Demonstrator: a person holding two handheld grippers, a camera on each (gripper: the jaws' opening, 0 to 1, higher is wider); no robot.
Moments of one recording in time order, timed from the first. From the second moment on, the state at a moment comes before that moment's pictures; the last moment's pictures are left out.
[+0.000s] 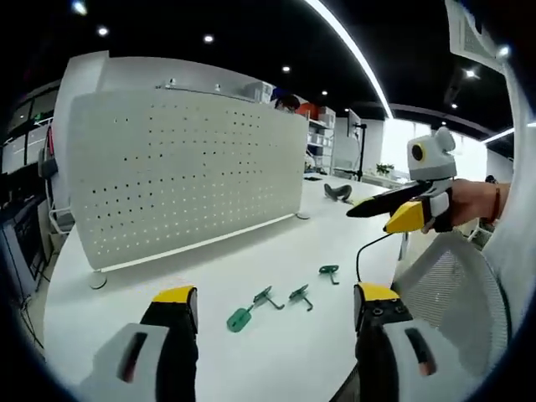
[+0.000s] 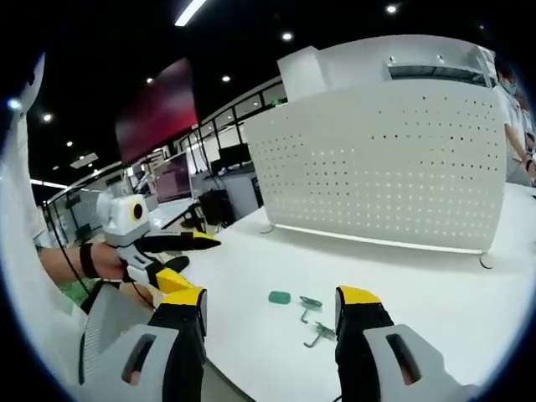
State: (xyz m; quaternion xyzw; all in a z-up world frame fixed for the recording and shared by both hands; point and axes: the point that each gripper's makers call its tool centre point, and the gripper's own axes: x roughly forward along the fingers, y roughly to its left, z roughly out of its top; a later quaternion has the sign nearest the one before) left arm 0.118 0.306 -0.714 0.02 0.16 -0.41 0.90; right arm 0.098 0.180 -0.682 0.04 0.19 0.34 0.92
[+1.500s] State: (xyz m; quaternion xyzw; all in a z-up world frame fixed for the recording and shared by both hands) left arm 0.149 0.279 -0.780 0.19 0.30 -0.43 0.83; right arm 0.095 0.129 -0.695 0.06 0.20 0.29 0.93
